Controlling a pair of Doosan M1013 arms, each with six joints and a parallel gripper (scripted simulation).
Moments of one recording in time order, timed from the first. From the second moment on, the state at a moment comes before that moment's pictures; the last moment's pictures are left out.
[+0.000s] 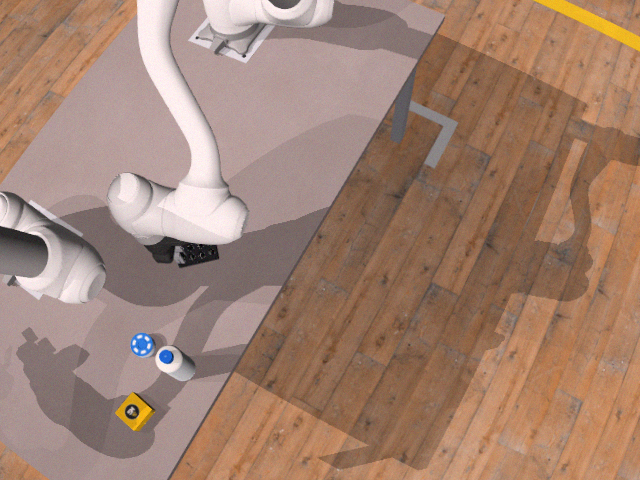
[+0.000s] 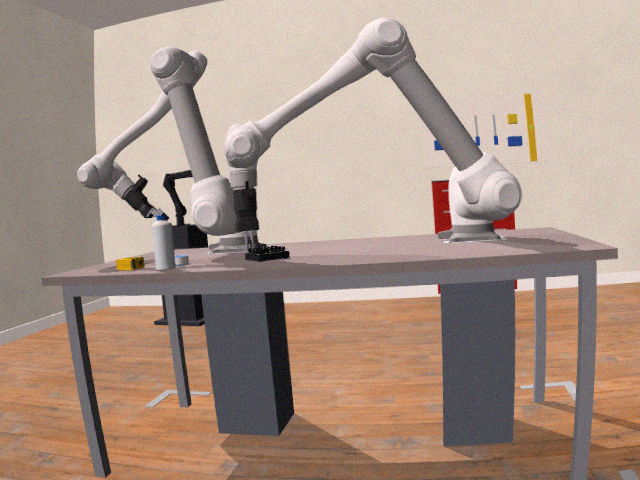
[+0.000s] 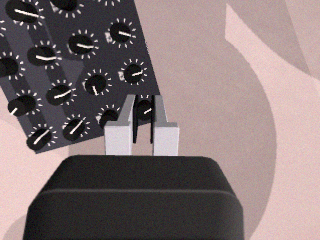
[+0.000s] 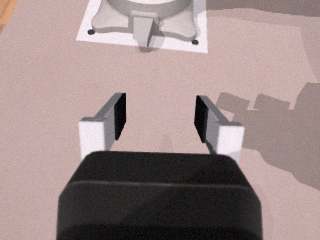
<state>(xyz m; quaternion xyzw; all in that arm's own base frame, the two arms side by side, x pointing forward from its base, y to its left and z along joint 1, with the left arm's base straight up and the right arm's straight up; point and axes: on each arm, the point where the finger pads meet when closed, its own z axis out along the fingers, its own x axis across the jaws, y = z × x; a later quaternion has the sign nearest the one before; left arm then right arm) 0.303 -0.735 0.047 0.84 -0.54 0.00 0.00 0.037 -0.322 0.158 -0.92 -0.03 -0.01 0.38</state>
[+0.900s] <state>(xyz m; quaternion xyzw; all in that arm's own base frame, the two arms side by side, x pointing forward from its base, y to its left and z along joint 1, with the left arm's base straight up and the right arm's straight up) 0.303 -0.735 0.047 0.90 -0.43 0.00 0.00 0.037 -0.322 0.158 -0.92 -0.03 -0.01 0.38</state>
